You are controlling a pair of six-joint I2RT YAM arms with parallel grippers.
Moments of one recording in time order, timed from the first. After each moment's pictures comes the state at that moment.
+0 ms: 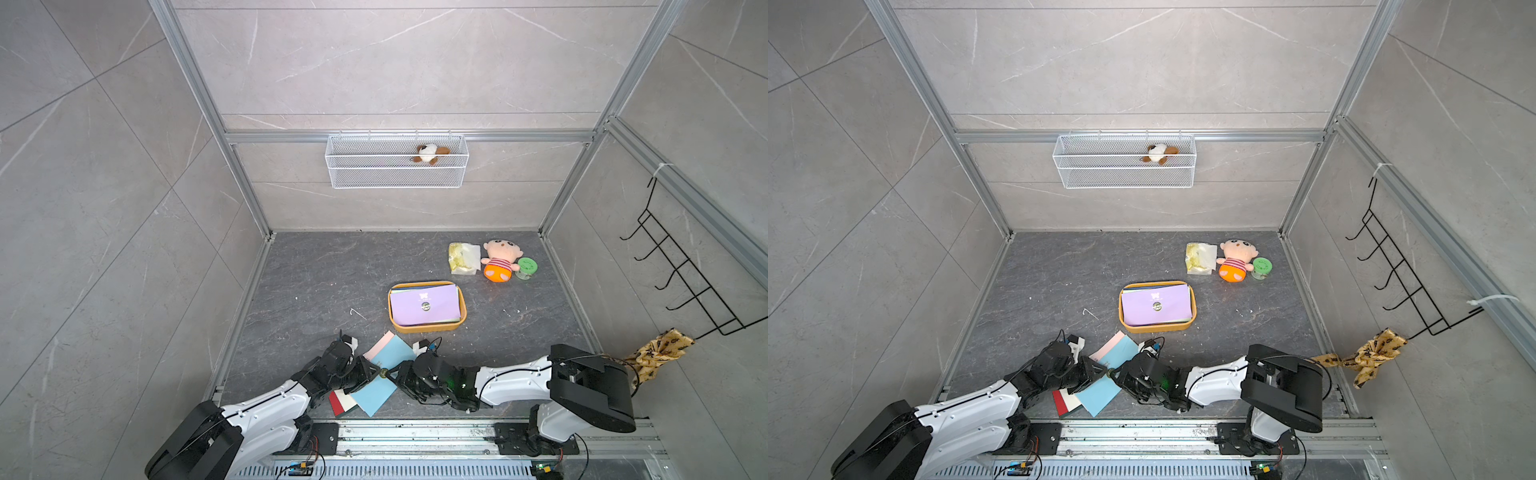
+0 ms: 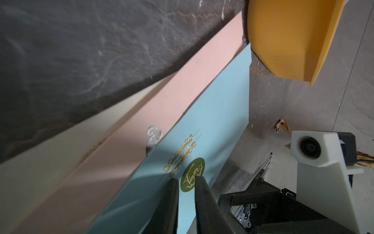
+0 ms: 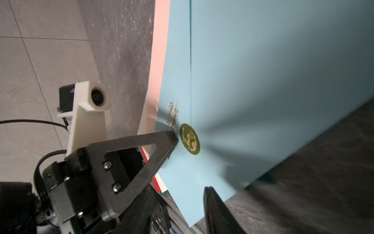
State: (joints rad) left arm -0.68 1.01 0.14 0.10 0.35 -1.13; right arm 1.20 1.58 0.56 0.36 0.01 1.55
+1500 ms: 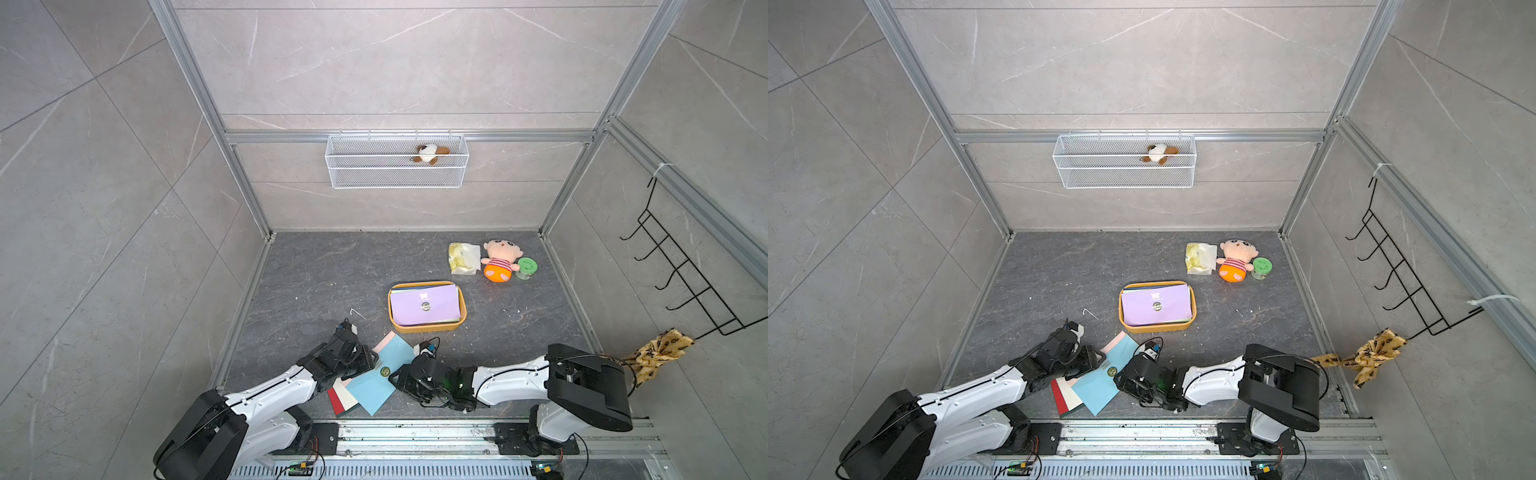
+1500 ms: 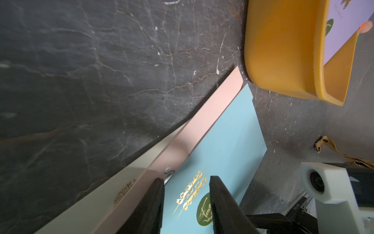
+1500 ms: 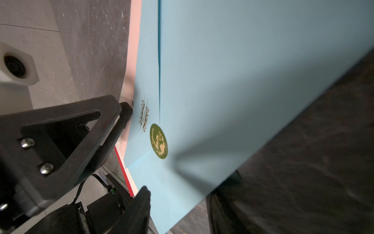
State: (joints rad) left arm -0.66 1.09 0.30 -0.07 0.19 -0.94; right arm 1.21 1.60 0.58 0.26 0.03 1.50
